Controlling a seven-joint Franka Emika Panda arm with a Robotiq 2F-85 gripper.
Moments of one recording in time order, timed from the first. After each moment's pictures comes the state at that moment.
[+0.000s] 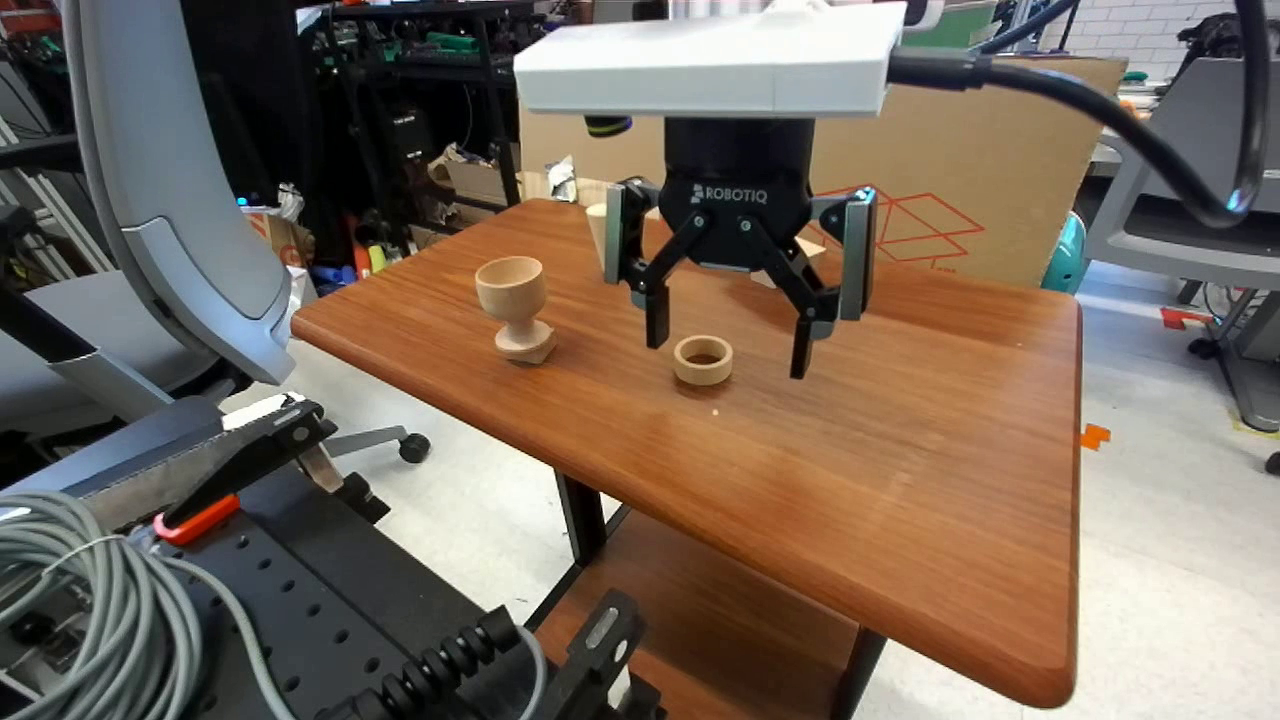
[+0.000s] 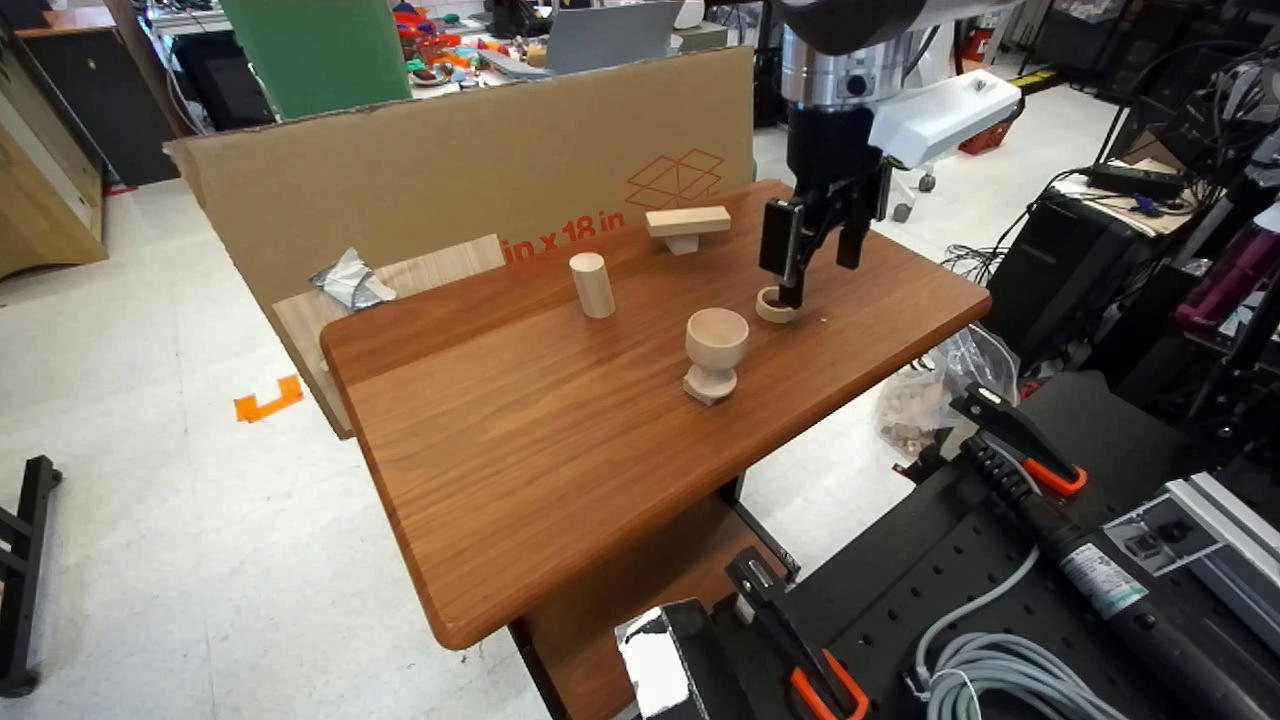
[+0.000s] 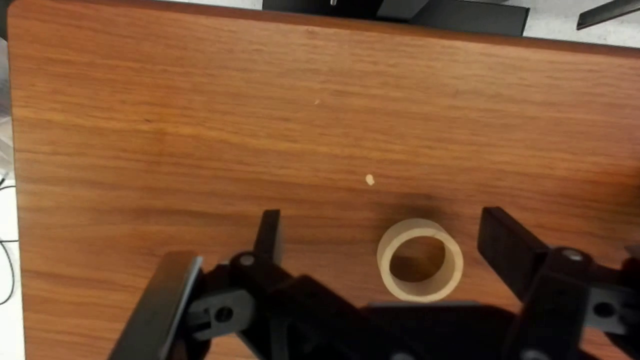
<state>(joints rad) -0.07 0.44 -0.07 -2.17 -0.10 2.49 -0.22</state>
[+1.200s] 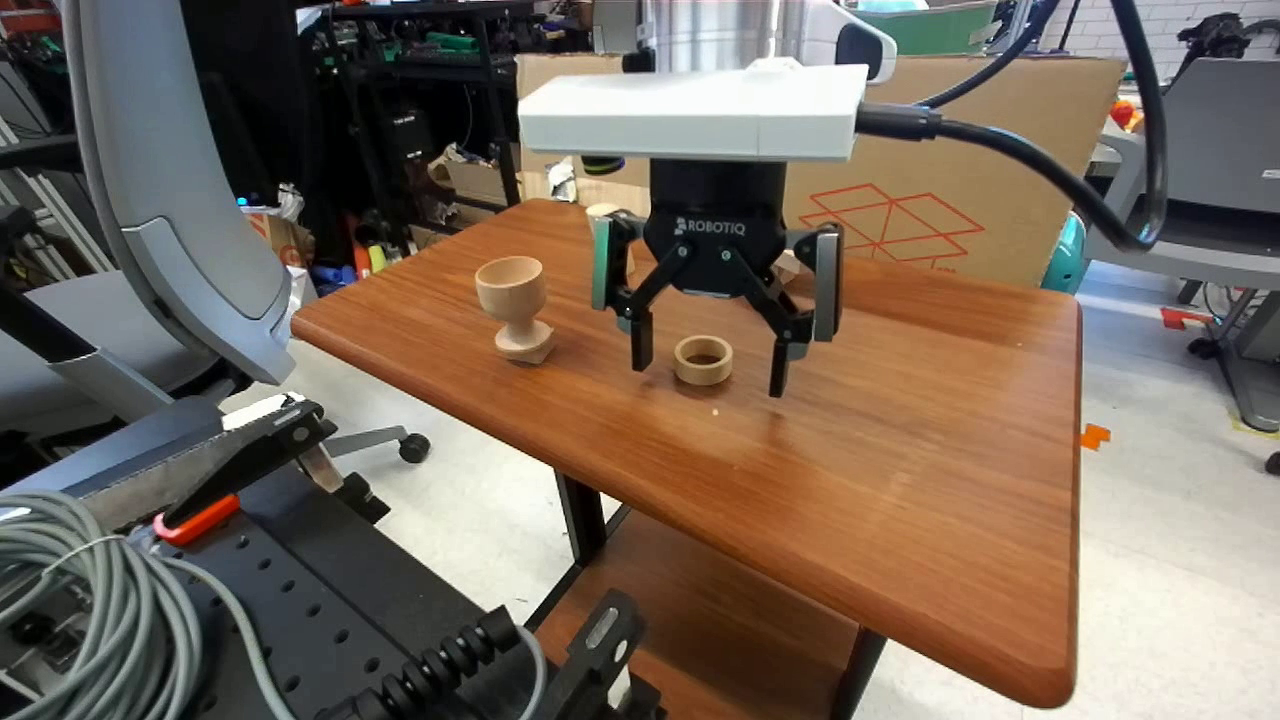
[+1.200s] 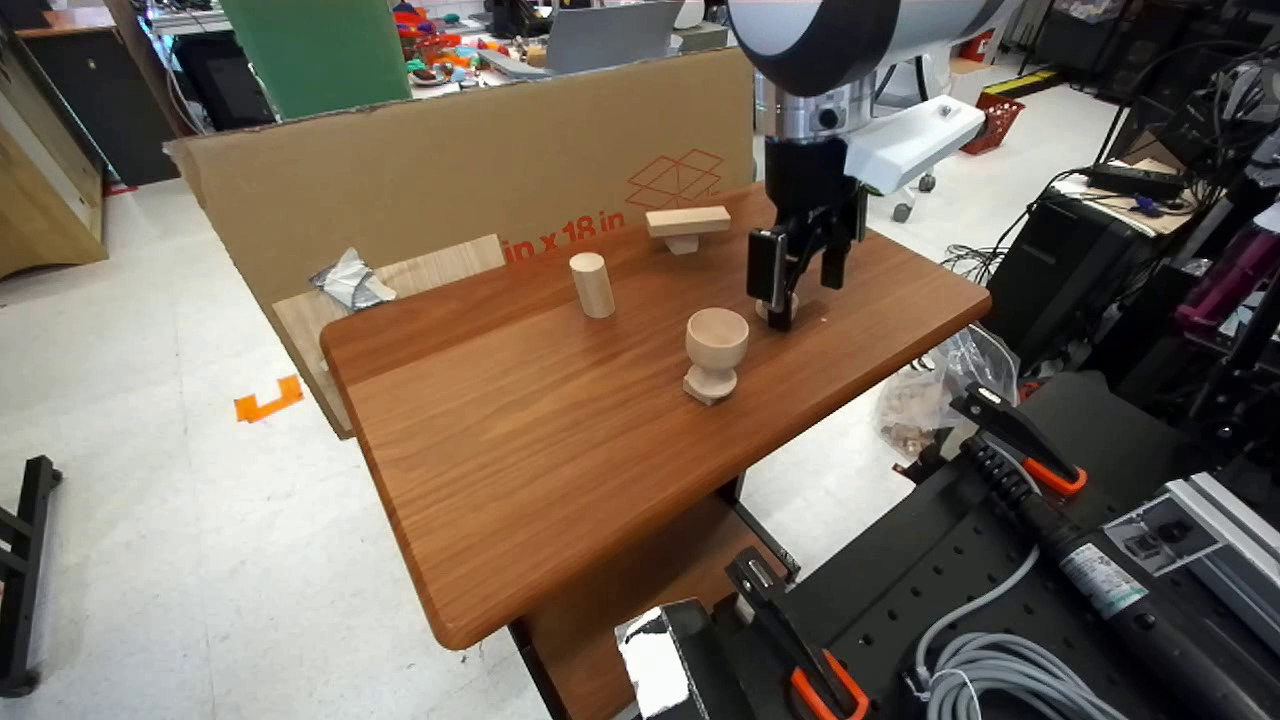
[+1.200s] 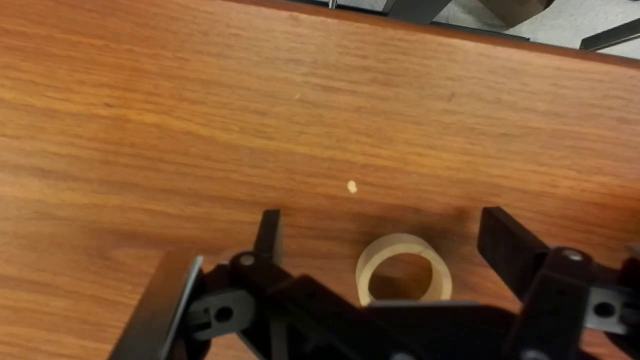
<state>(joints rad) -0.07 0.51 -0.04 -2.12 -0.14 2.46 -0.22</state>
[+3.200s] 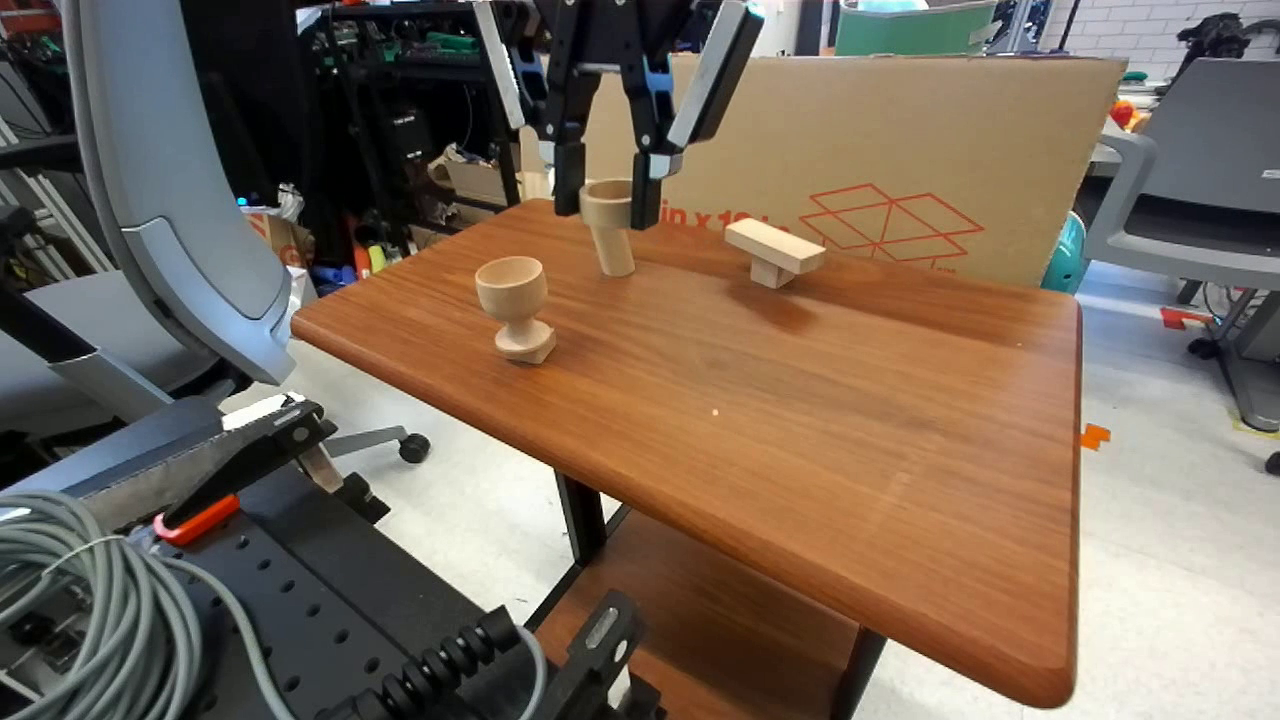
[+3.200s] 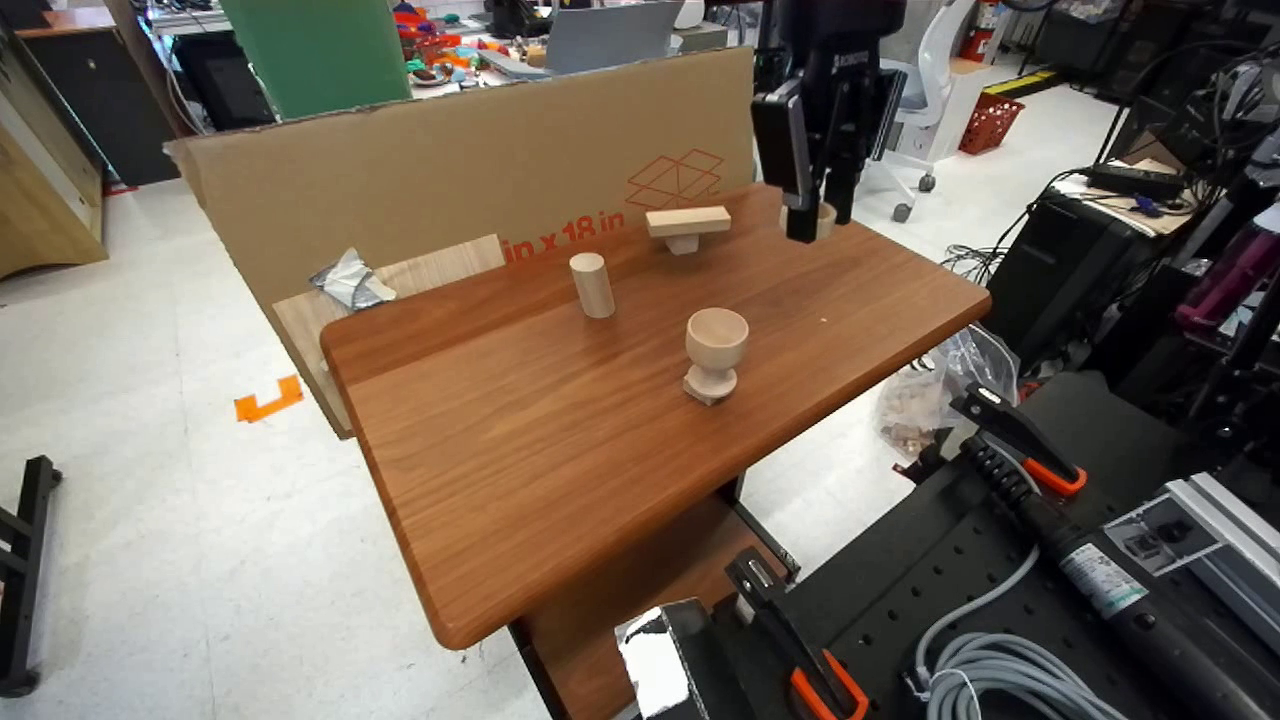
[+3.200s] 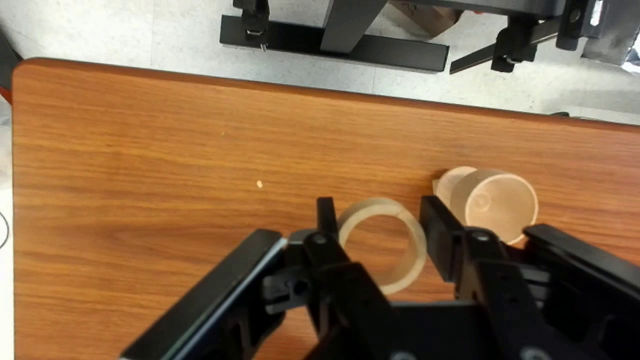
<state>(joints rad) -0.07 0.19 0.02 -2.22 -0.02 2.22 -0.21</state>
